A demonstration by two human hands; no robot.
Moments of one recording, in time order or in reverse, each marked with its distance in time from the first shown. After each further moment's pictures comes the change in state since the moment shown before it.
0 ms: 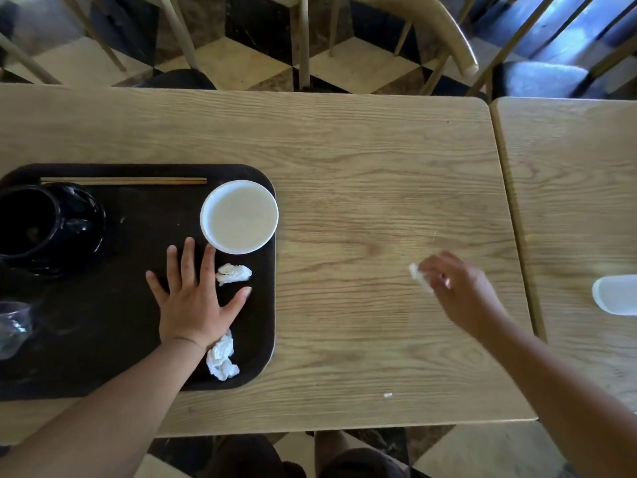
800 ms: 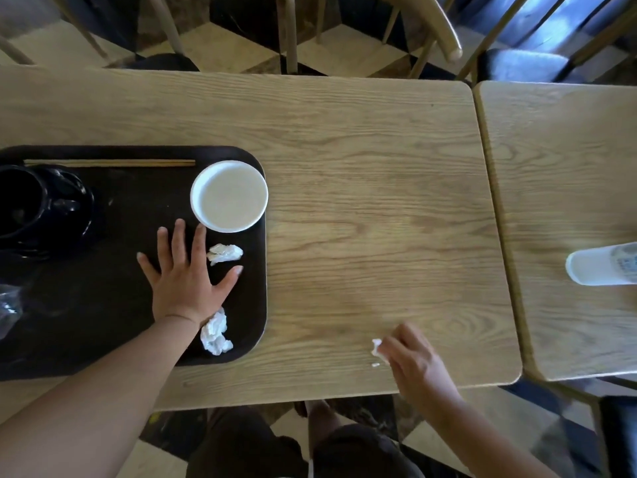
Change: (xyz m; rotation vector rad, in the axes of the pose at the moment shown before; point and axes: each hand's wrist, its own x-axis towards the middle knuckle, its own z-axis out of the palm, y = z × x) left_hand 0.002 -0.004 0.008 -0.024 0.048 -0.001; right_hand -0.135 -0.041 0.071 -0.032 -0.043 -0.116
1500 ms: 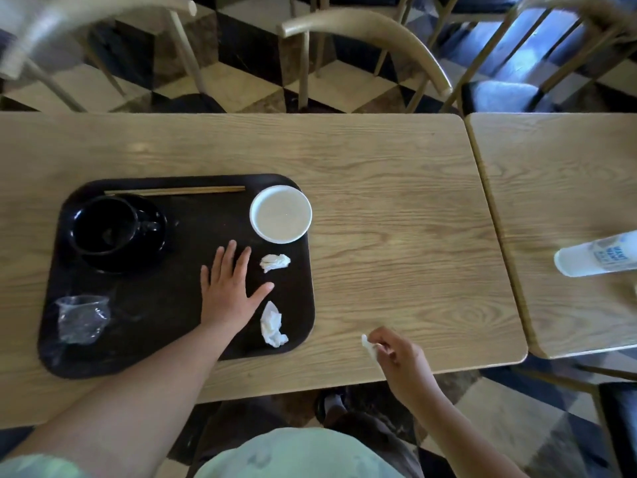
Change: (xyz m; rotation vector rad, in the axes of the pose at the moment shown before) left_hand -0.007 -0.037 -0.023 -0.136 -0.130 0.156; right_hand 0.012 -0.109 0.014 0.312 -0.028 0.434
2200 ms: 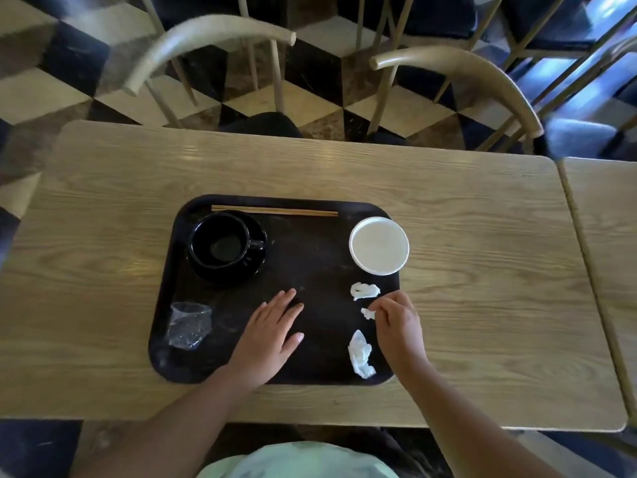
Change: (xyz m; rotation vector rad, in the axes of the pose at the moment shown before) left_hand -0.045 -0.104 -0.042 -0.085 -0.079 0.310; right_hand 0.110 -0.141 0.101 -0.063 0.249 -0.106
